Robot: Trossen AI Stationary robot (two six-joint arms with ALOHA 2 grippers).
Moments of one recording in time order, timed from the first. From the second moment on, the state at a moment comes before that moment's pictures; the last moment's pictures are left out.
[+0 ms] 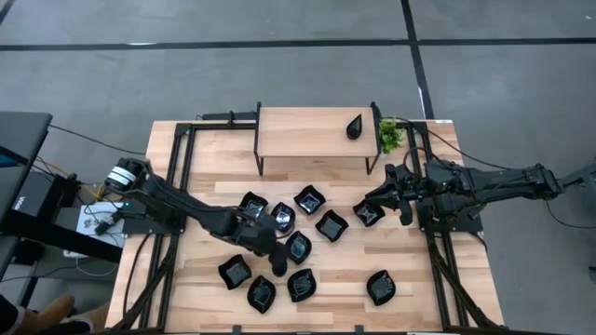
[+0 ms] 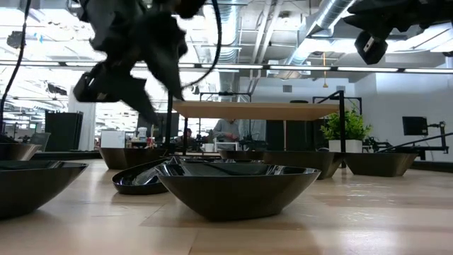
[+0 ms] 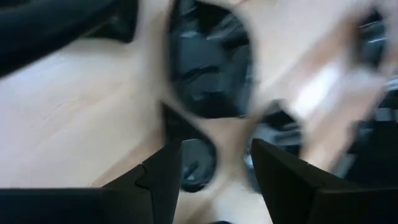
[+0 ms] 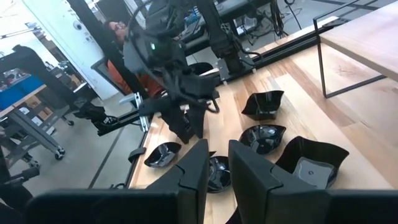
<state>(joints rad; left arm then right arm) -0.40 1.66 1.01 -0.34 -0.10 -1.29 0.06 0.50 0.45 -0.11 -0.05 0.44</state>
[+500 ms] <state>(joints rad) -0.40 1.71 1.04 -0.40 -0.10 -1.34 0.06 0.50 0.45 -0.11 -0.05 0.44</state>
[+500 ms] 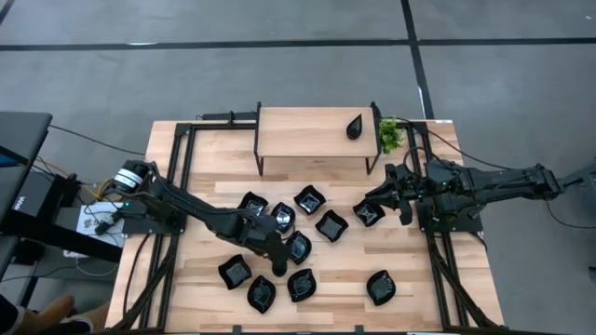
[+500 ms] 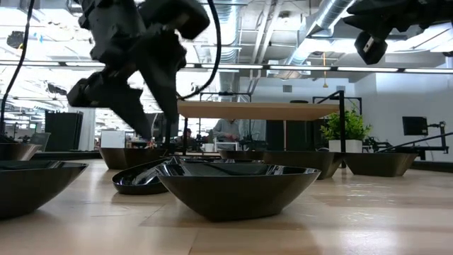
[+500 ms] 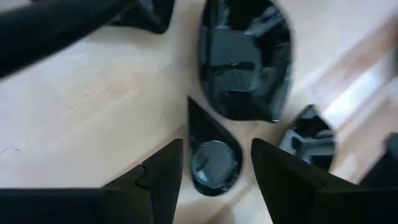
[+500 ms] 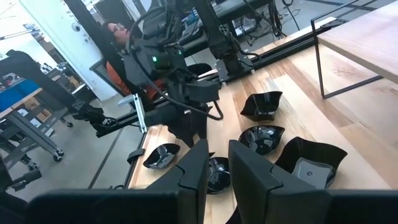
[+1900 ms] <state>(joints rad) -0.40 1.81 1.04 -0.36 -0.07 -1.37 0.06 0.50 0.45 -0.11 -0.05 0.44</state>
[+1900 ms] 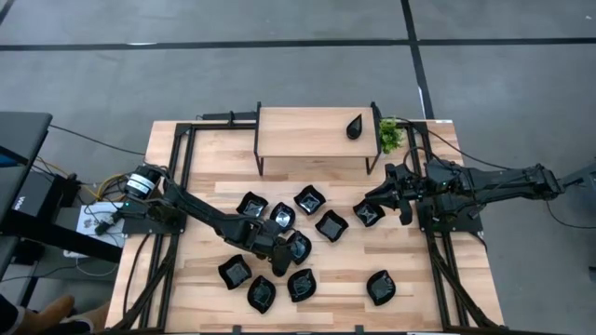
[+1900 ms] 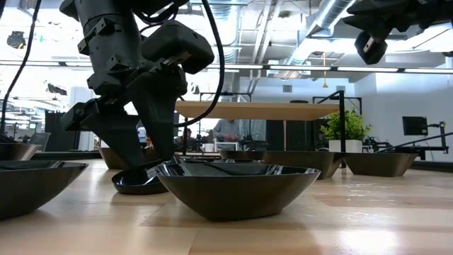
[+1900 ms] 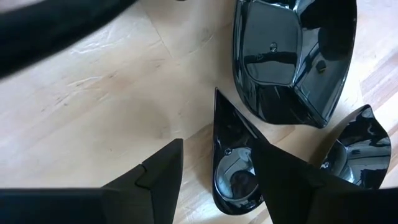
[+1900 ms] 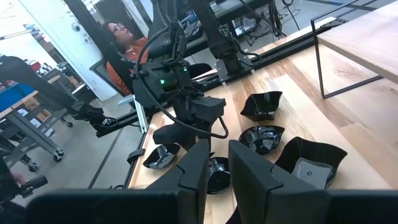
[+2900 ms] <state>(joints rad) -0.40 1.81 1.04 -0.37 -0.07 -1.37 0.06 0.50 0.45 -0.11 -0.05 0.45</state>
